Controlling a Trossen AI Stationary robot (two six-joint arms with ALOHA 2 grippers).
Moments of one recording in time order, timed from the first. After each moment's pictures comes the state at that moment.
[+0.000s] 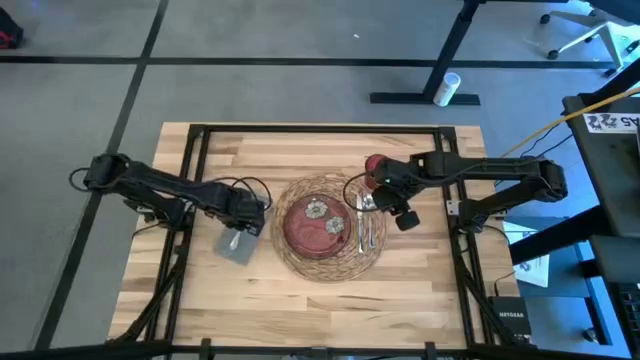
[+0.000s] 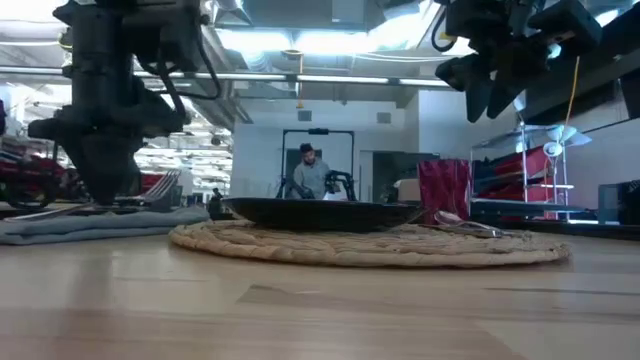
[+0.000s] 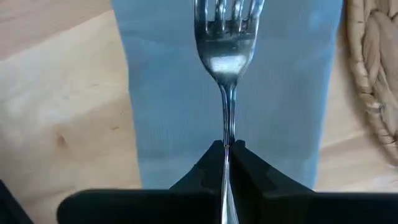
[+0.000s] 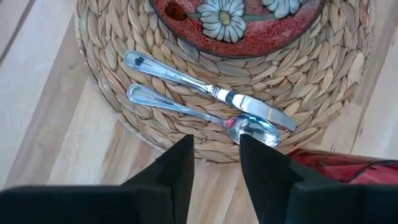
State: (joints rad) left arm -0.09 1.34 0.72 -0.88 -0.11 -1.26; right arm -0.11 1.29 1.07 -0.99 -0.14 -0.47
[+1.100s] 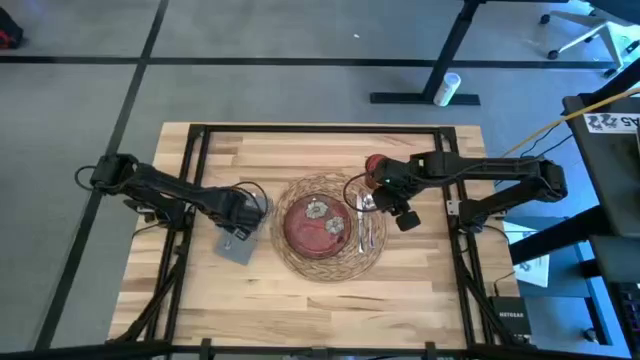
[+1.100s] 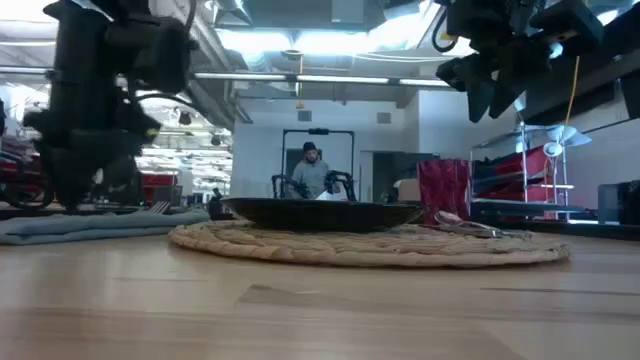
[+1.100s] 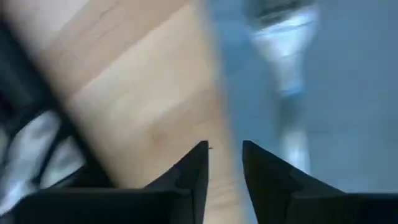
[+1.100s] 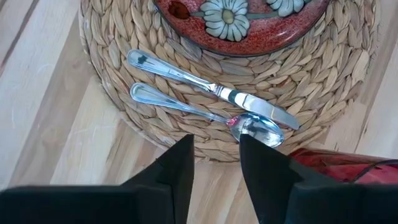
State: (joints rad) left arm -0.13 1.40 0.72 -1.15 -0.19 -1.20; right arm -0.11 1.29 1.07 -1.00 -0.15 -0.47
